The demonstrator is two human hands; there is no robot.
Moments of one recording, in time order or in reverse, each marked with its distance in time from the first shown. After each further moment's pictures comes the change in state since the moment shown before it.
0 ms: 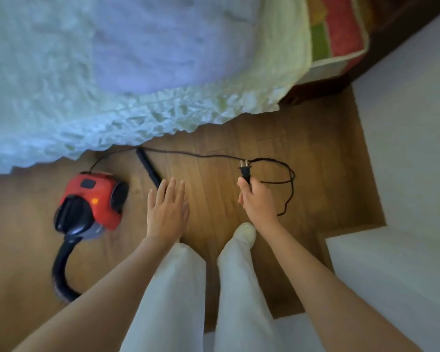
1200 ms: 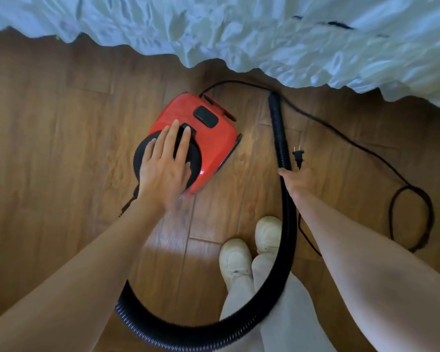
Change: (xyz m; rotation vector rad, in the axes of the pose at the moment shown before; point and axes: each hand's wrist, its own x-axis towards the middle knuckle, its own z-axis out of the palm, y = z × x) left_hand 0.000 -0.445 0.274 -0.051 0.244 -0.192; right_hand 0.209 0.091 0.495 -0.381 0.077 0.234
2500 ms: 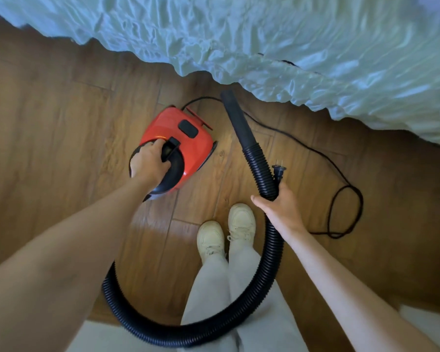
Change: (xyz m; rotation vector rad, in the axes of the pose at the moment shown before) left_hand -0.007 0.013 -0.059 -0.369 -0.342 -0.501; right_hand -0.189 -0.016 -0.143 0.171 -0.343 -0.296
